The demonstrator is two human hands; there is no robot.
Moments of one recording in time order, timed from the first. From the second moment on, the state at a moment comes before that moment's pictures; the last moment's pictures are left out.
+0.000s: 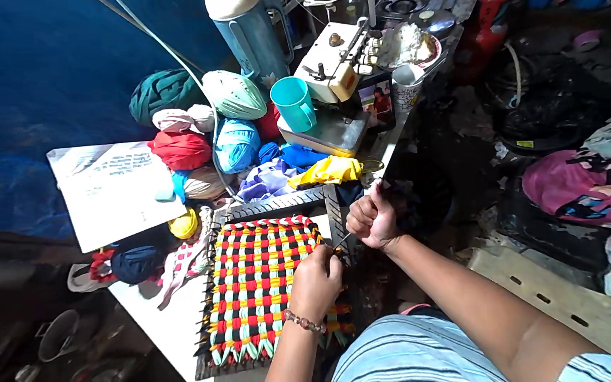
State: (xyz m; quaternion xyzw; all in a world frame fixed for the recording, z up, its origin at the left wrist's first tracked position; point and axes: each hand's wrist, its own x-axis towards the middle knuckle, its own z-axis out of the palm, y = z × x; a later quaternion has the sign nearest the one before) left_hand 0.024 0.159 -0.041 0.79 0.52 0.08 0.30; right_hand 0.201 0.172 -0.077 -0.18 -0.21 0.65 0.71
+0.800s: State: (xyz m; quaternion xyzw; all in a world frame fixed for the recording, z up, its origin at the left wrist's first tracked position) left_hand 0.023 0.172 -0.037 0.78 0.50 0.05 0.37; right_hand 0.179 0.180 0.008 -0.43 -0.39 0.59 0.56
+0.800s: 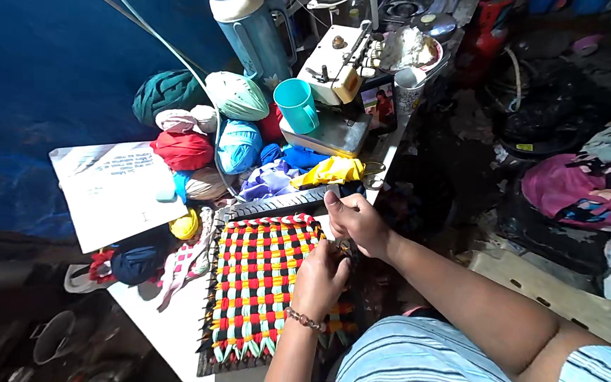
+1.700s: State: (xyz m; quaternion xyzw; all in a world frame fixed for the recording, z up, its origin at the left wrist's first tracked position) left_hand 0.018 0.148 -0.074 0.84 0.42 0.34 0.08; right_hand 0.160 0.192 0.031 -0.67 -0.48 0.43 0.37
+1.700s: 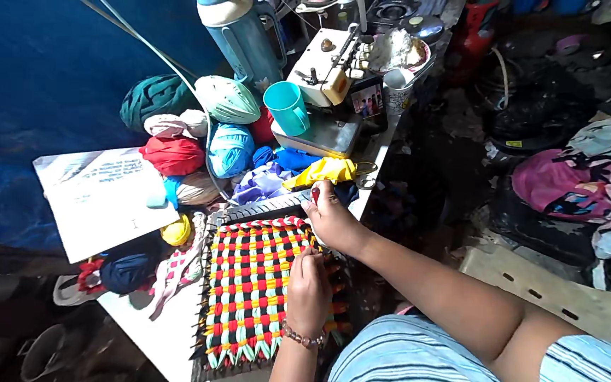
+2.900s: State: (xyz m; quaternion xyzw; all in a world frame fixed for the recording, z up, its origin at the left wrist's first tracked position) left_hand 0.006 0.148 -0.086 0.81 0.43 0.35 0.20; right_hand 0.200 0.164 -0.077 -0.16 -0.06 0.66 0.73
